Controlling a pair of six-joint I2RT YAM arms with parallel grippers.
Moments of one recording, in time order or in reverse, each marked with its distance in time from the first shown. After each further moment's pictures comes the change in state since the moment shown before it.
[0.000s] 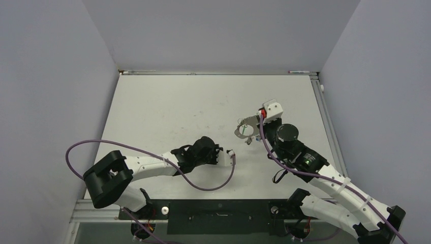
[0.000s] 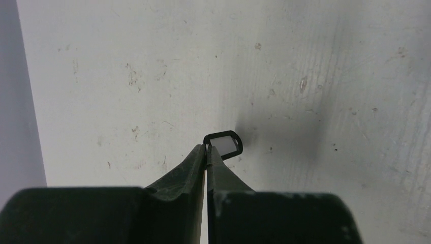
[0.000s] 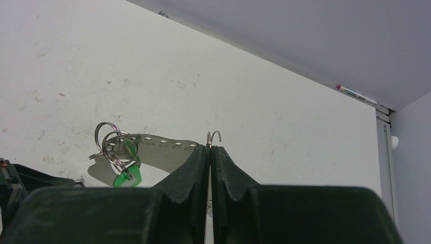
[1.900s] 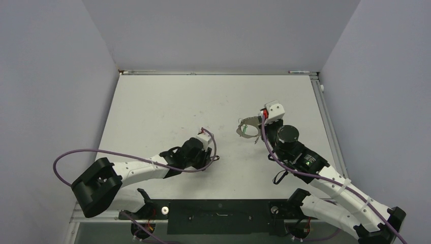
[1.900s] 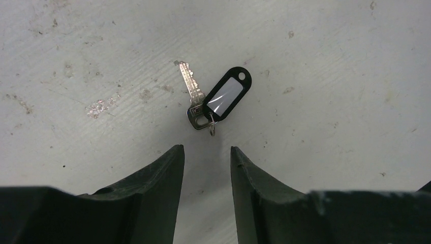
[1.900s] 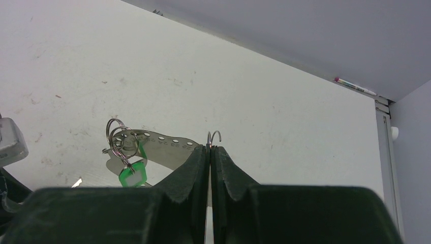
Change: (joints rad) left arm 0.088 -0.136 -0.102 -0.091 -0.009 -1.107; right arm 0.000 -0.018 -0.020 0.000 0.026 0.028
